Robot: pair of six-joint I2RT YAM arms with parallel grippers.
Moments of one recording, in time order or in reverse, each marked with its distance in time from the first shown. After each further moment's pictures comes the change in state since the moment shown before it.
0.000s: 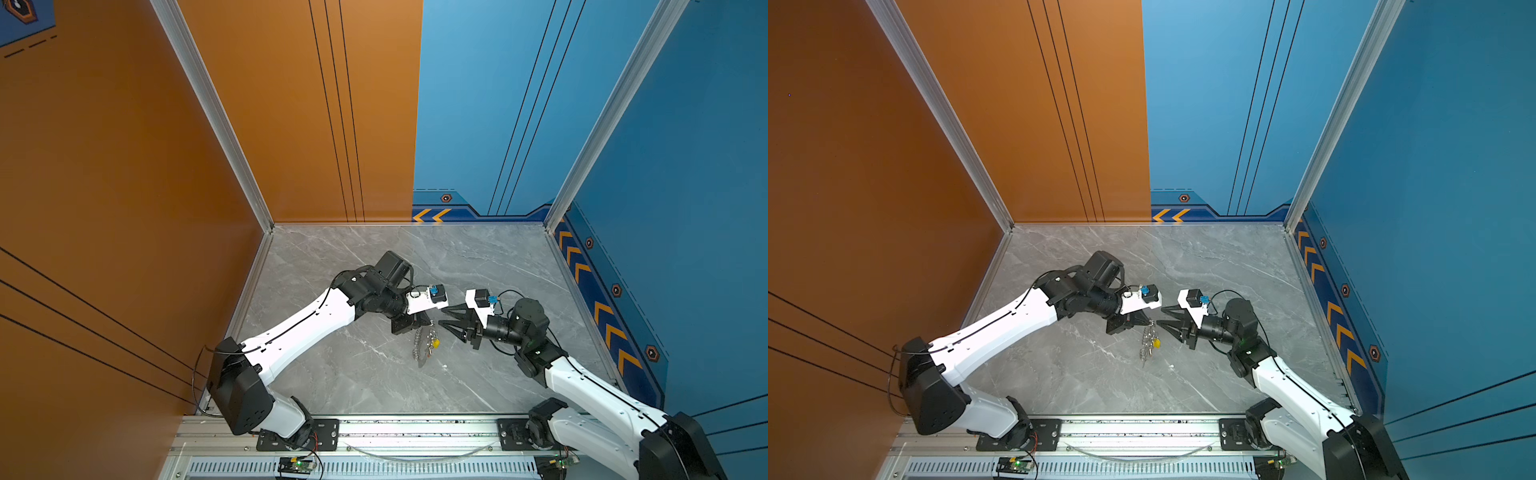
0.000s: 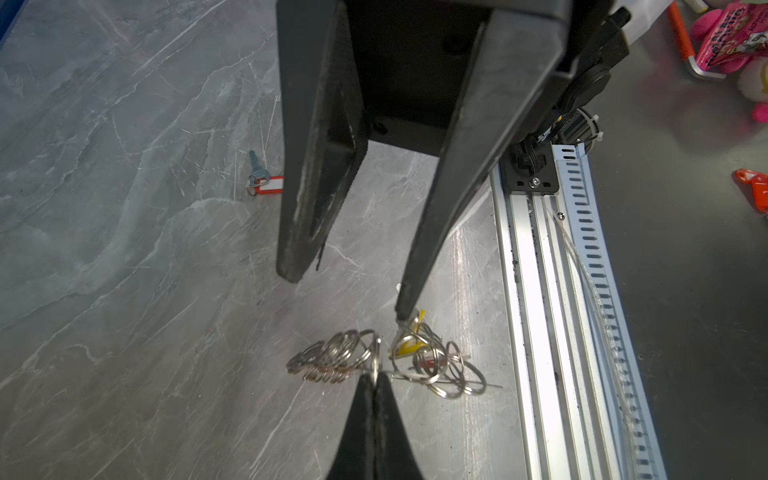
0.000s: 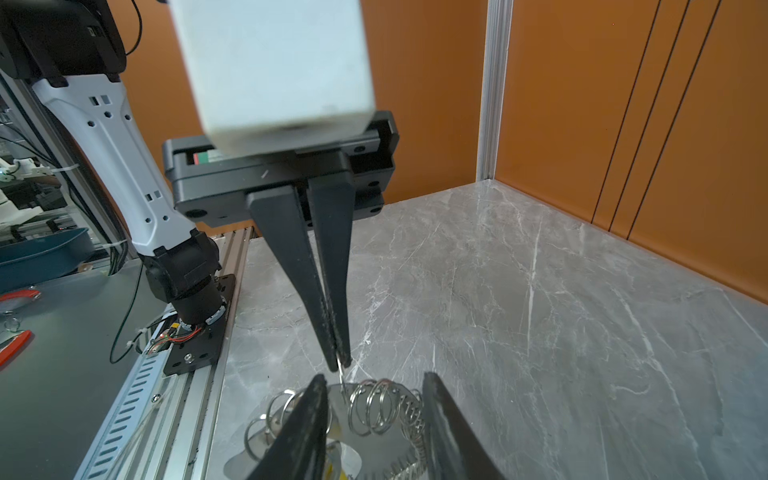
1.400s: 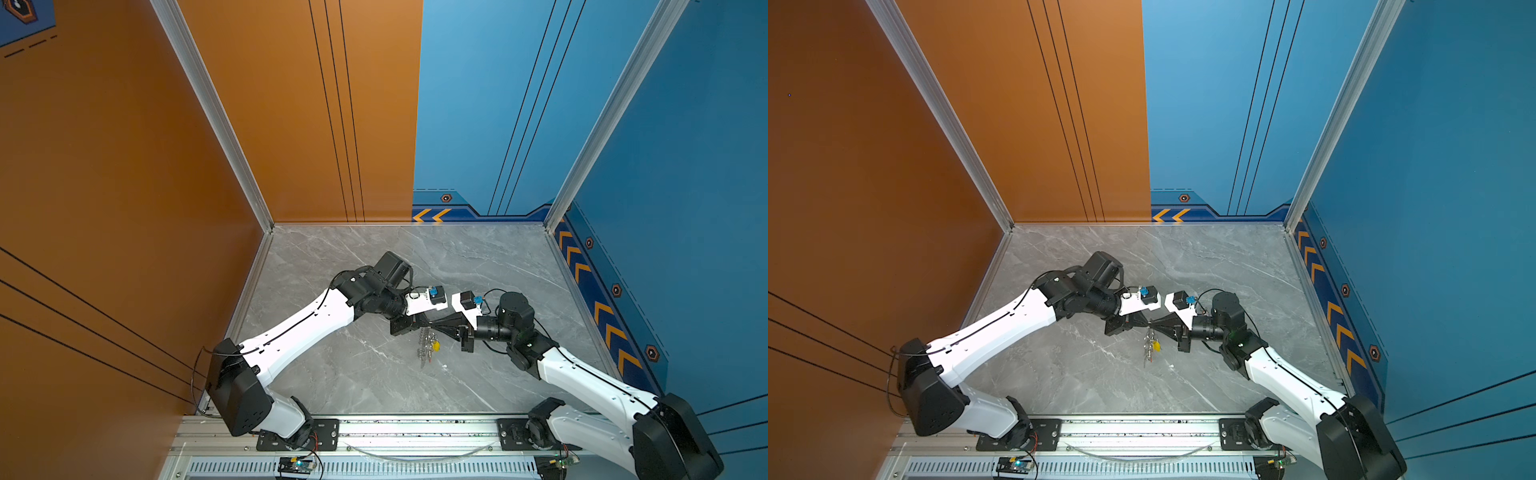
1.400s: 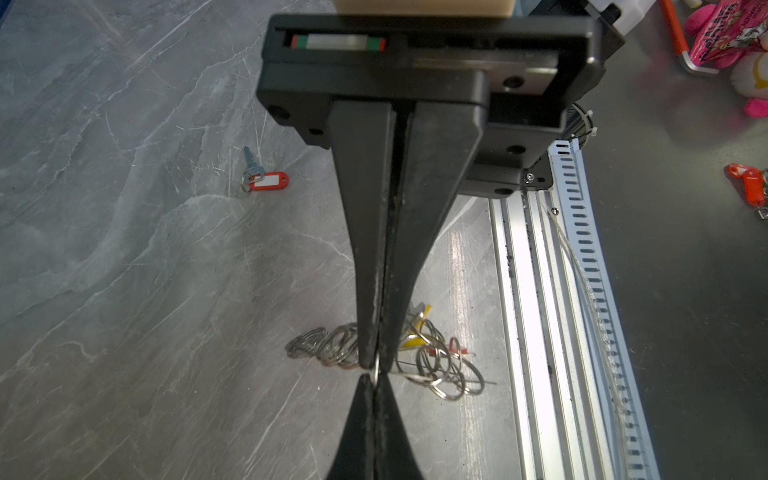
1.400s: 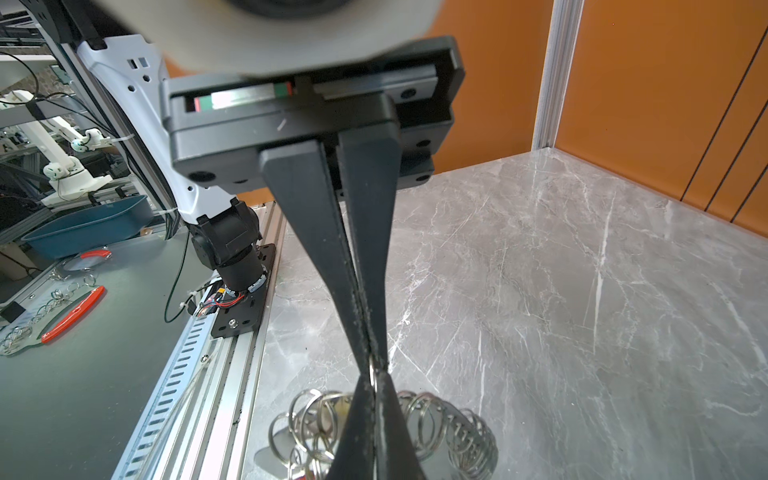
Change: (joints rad) left arm -0.001 -0.008 0.000 -0.017 0.002 0.005; right arm 0.061 0.079 0.061 -0.114 -0.051 -0.069
